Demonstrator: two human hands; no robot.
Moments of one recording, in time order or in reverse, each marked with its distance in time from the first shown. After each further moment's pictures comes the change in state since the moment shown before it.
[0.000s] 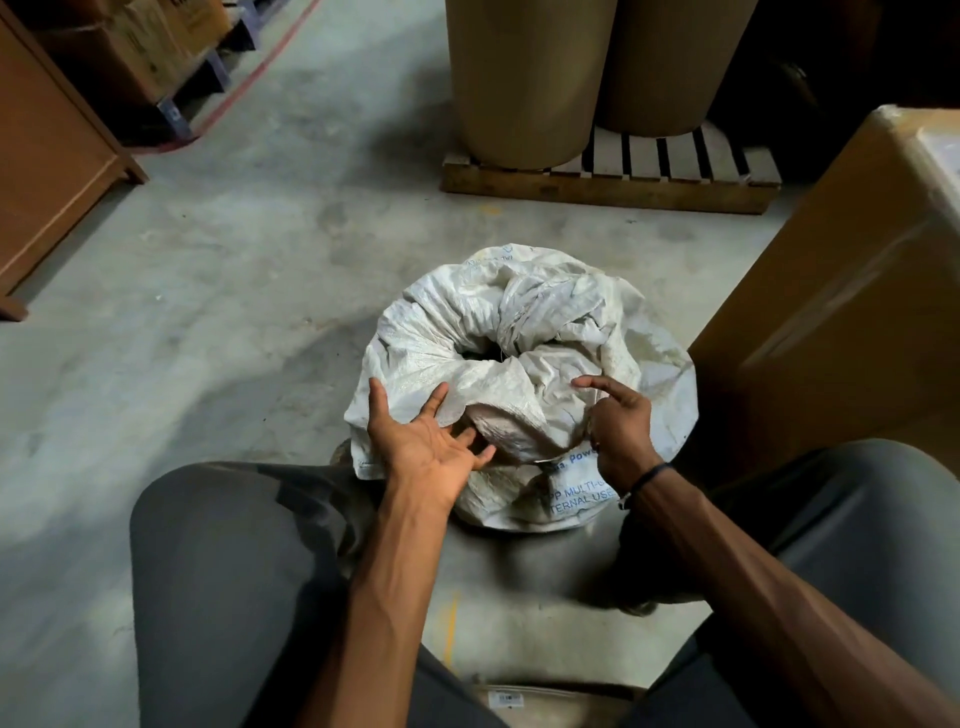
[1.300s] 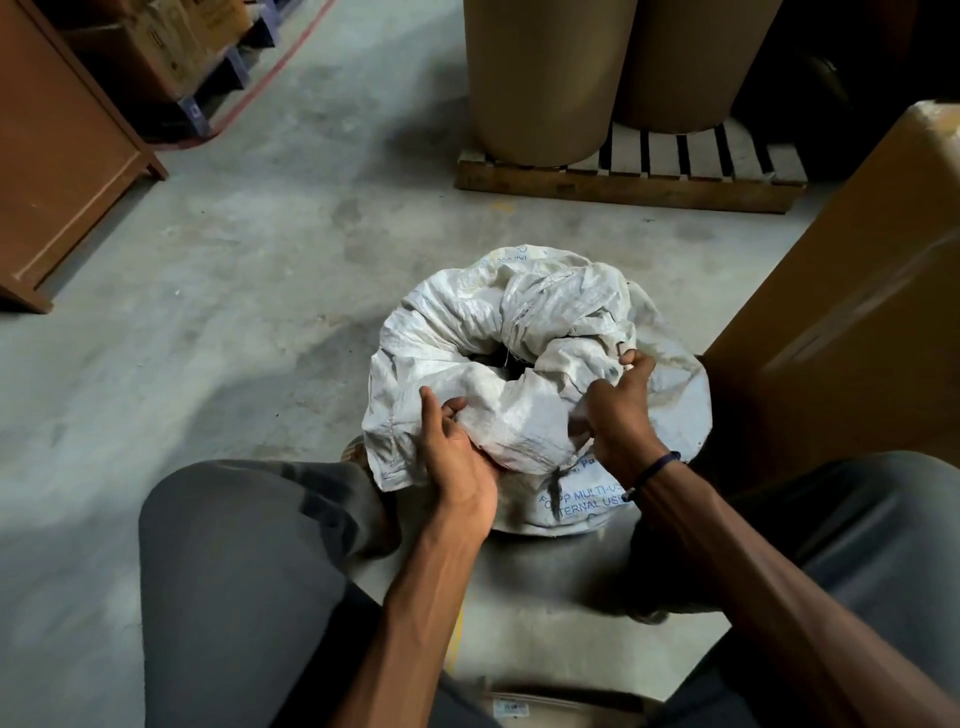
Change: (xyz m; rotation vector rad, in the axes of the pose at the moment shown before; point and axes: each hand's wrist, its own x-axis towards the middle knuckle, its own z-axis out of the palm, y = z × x) left_hand 0.009 -0.041 -0.003 0.169 0.008 0.292; right_hand -0.011 -0.033 0.025 -0.033 -0.027 0.070
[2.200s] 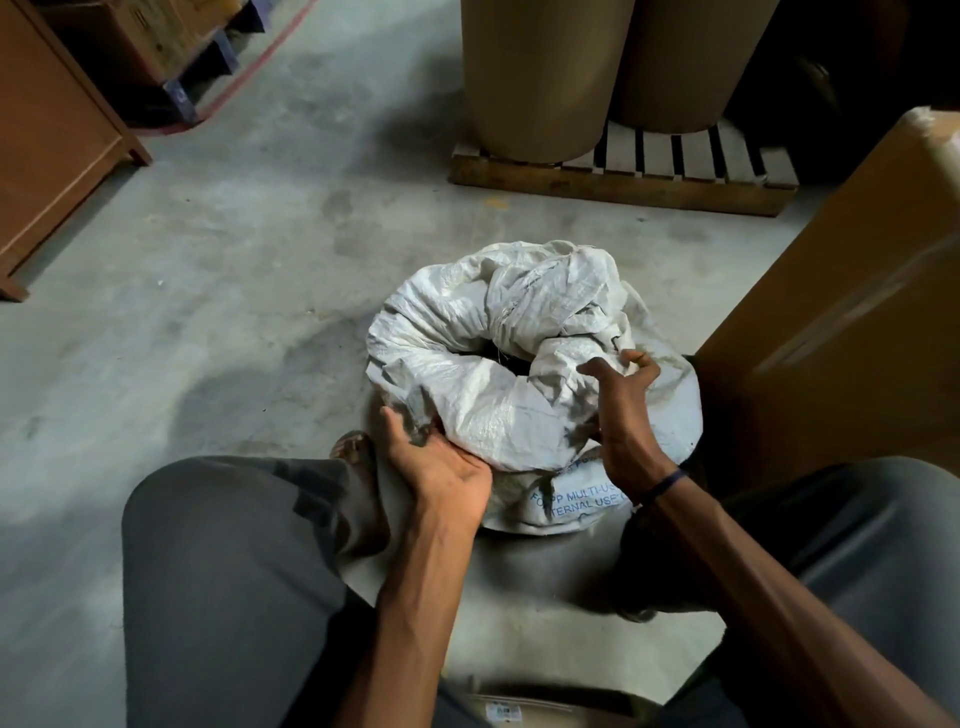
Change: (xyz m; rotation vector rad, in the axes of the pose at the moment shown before) left_hand 0.000 0.013 0.003 -0.333 0.056 -0.065; right_hand -0.003 -0.001 -0.009 0.055 -0.097 -0.013
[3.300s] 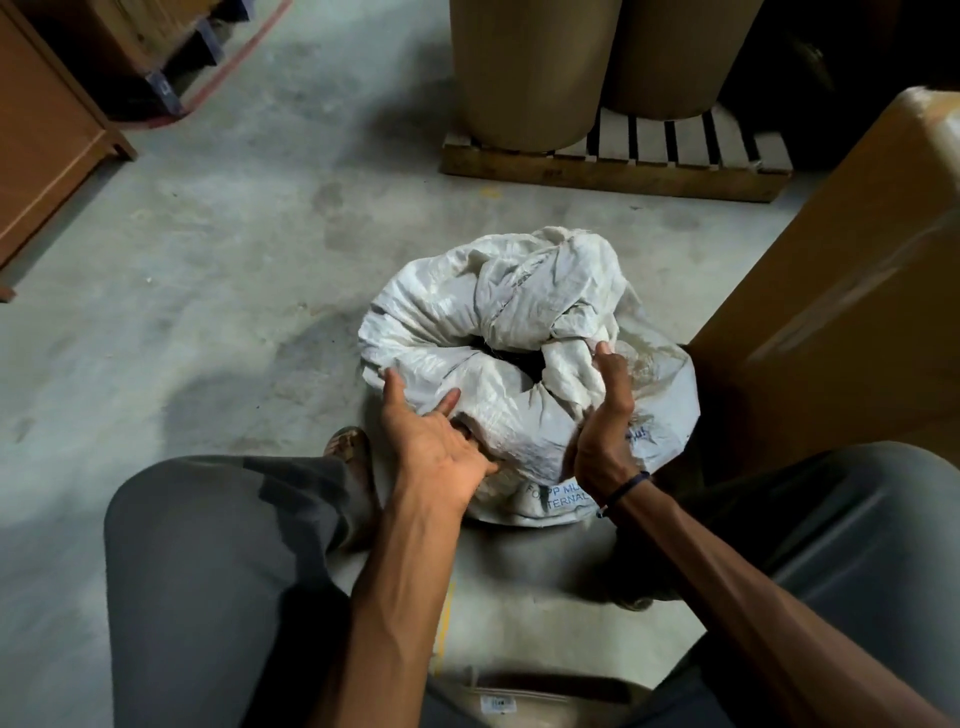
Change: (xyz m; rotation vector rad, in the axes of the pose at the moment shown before) left_hand -0.008 0.015 0.020 0.251 0.029 -0.280; right_hand 0.003 0.028 0.015 0.366 0.112 -0.126
